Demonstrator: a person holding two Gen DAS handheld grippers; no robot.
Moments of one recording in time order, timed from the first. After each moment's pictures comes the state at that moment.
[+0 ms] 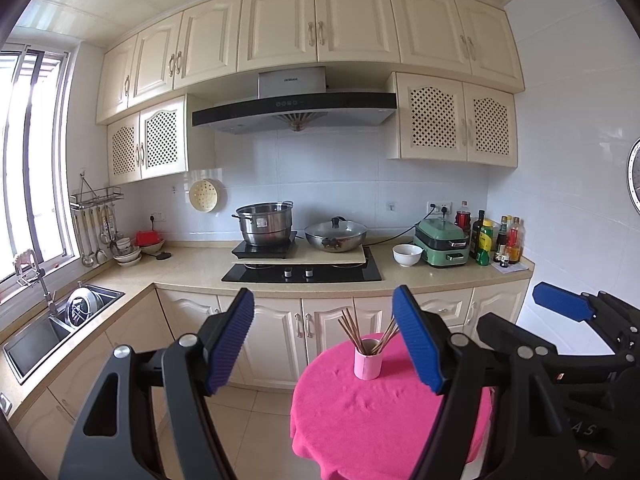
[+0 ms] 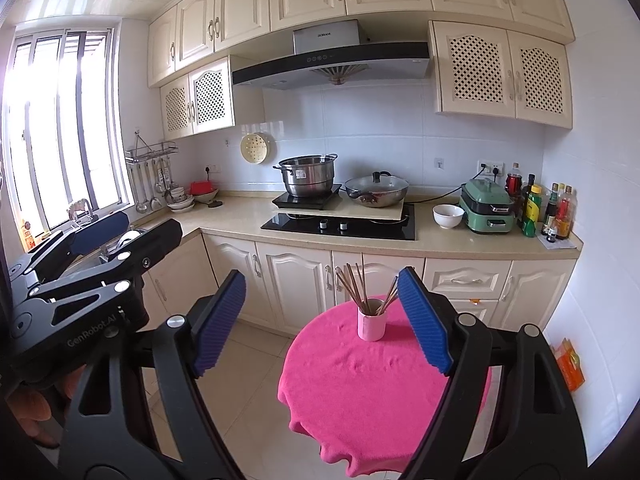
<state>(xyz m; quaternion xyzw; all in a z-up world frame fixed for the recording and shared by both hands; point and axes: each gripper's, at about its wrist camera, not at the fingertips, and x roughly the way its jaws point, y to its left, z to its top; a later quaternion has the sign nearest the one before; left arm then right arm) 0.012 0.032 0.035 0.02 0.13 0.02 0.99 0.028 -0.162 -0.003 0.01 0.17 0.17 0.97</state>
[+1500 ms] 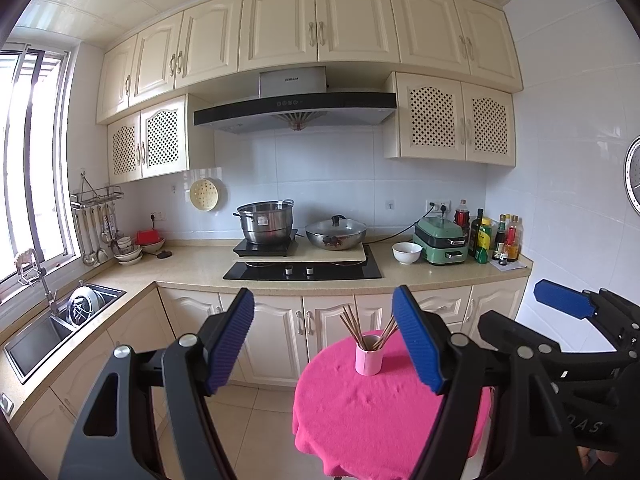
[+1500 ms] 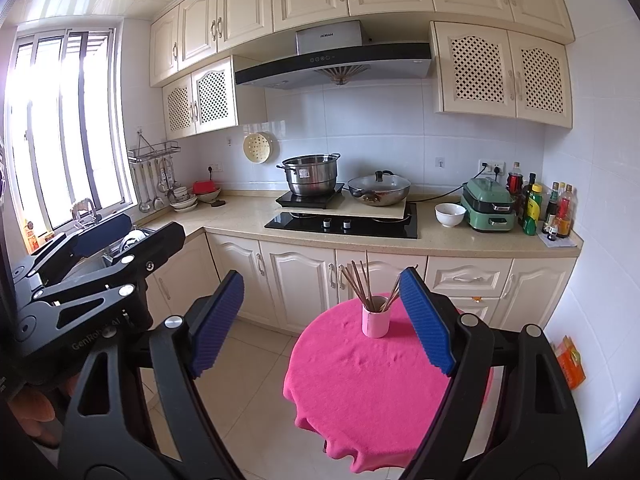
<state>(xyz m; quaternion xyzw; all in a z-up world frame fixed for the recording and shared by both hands) -0.003 0.035 0.036 0.02 0.13 0.02 0.99 0.018 -0.159 -0.001 0.01 0.17 0.18 0.97</state>
